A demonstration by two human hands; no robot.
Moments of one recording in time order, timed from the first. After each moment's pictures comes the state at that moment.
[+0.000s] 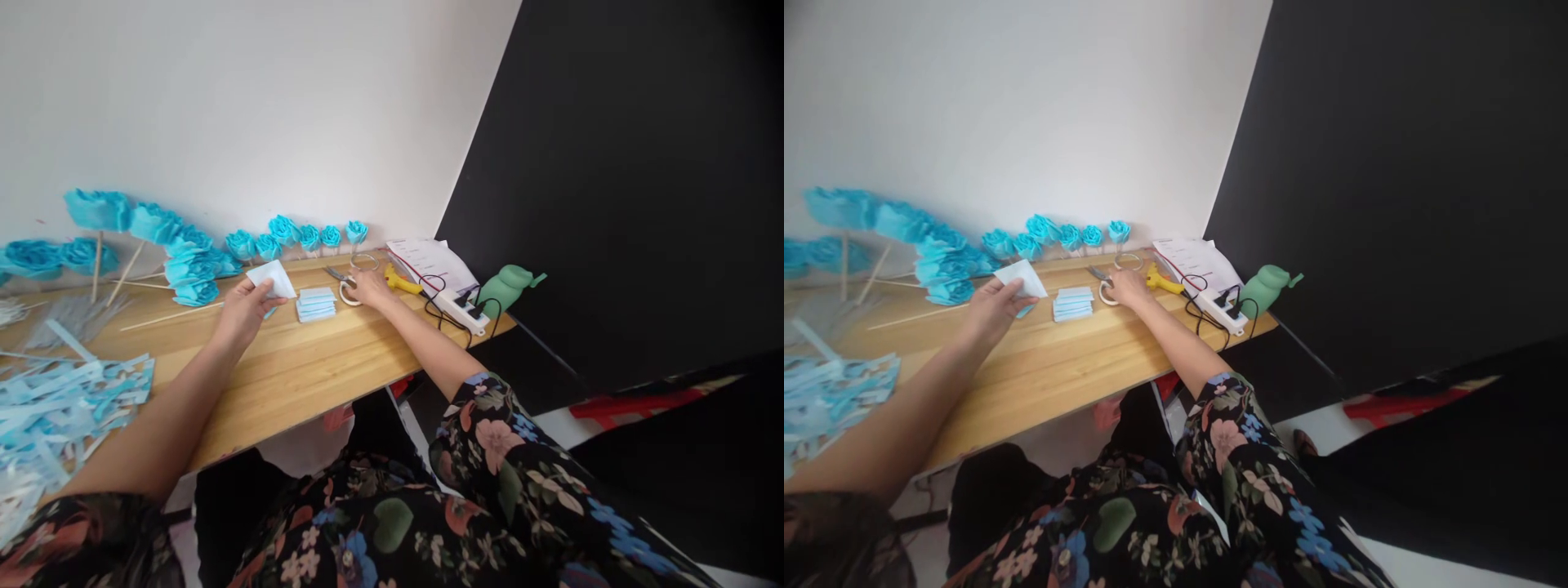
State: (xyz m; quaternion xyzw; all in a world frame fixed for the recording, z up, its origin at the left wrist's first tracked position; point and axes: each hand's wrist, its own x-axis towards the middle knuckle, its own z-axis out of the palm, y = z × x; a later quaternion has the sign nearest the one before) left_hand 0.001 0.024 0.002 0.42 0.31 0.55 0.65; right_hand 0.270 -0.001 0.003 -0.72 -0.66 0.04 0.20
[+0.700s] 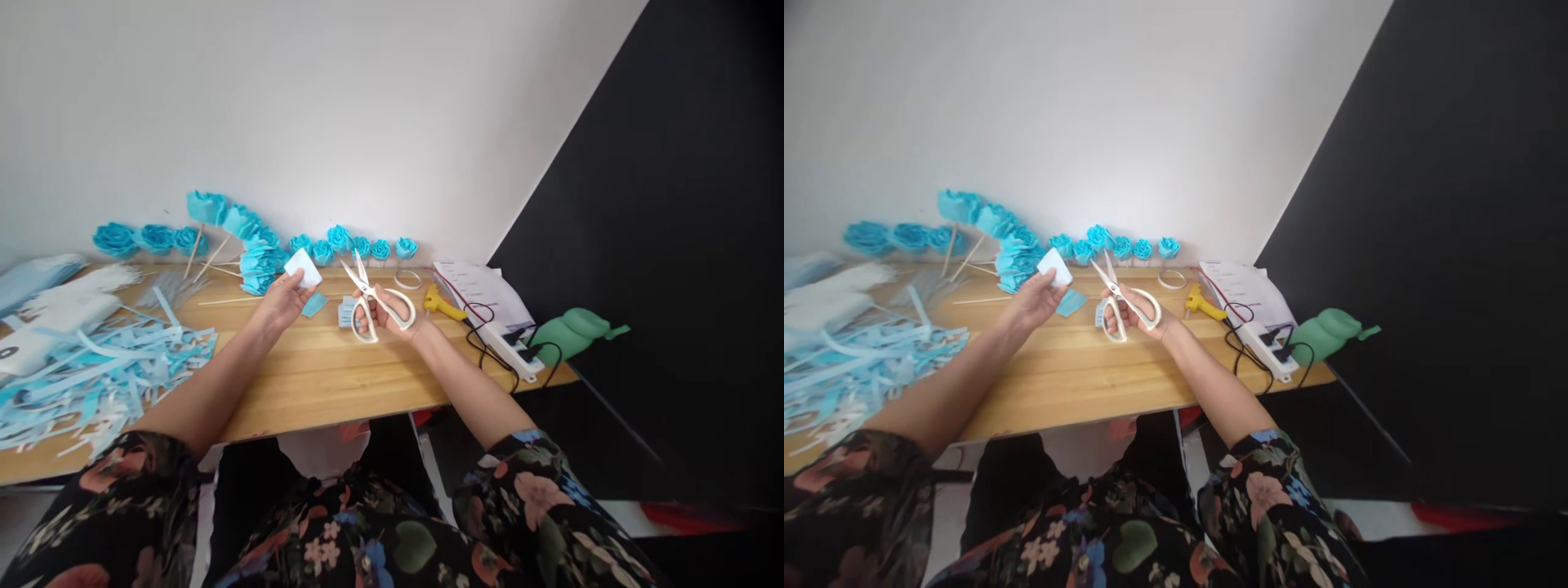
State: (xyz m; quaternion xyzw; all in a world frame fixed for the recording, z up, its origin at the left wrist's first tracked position) left_hand -0.015 0.042 0.010 0.29 0.30 0.58 0.70; right_hand 0.215 -0.038 0.036 -0.34 -0.48 0.70 0.40
